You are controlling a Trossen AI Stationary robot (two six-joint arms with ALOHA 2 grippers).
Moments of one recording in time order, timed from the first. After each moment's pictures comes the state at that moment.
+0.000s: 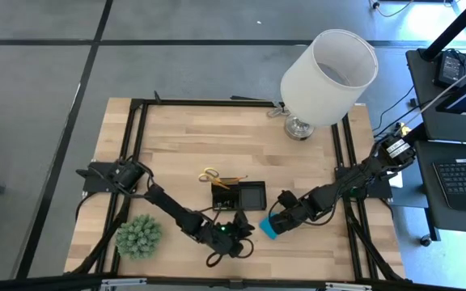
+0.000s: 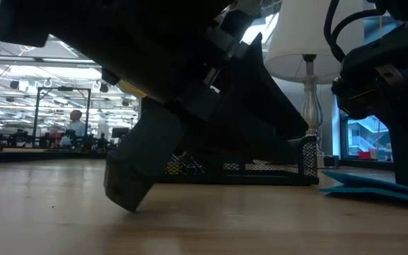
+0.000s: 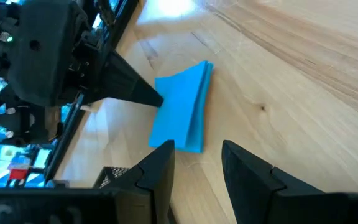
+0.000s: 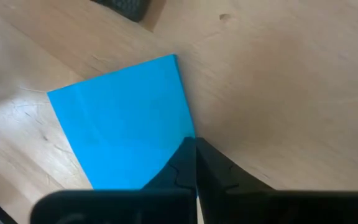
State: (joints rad) left arm -0.53 2.17 1.24 0.35 -0.62 0.68; right arm 0.54 1.64 0.75 -0.29 0.08 1.59
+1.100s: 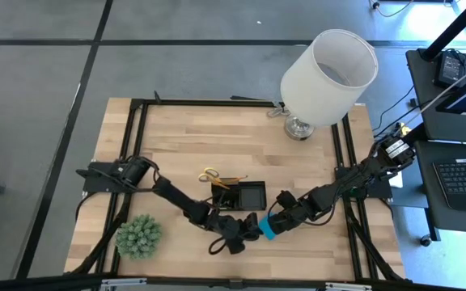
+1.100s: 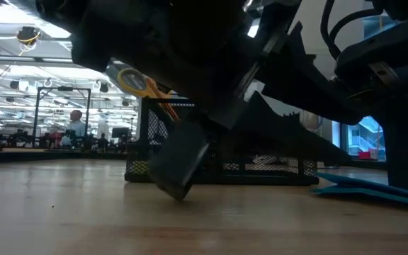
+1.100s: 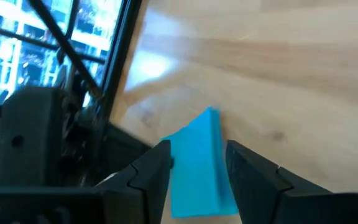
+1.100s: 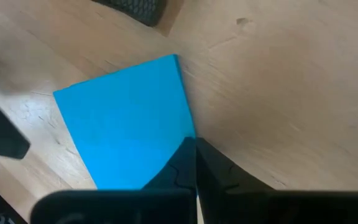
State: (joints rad) left arm -0.42 2.20 1.24 0.48 -0.27 1.04; right arm 0.54 1.64 0.75 -0.25 0.09 1.59
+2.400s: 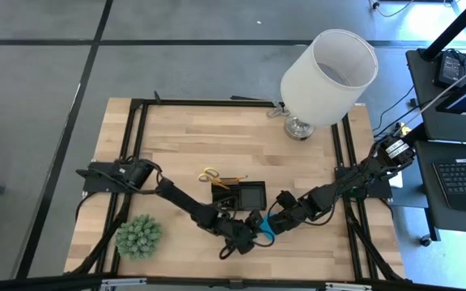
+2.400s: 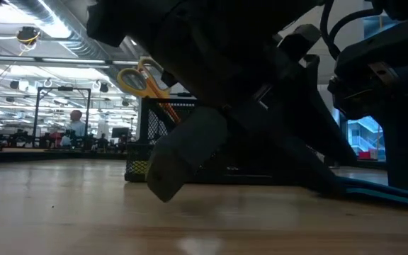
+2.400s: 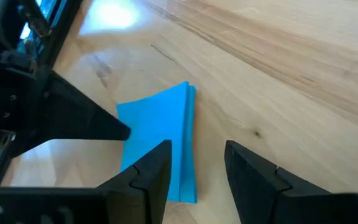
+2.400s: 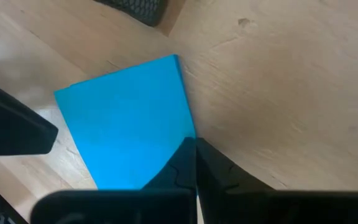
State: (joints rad) left arm -0.43 2.24 1.44 0.09 -0.31 0.70; right arm 0.54 1.64 0.75 -0.25 0.09 1.59
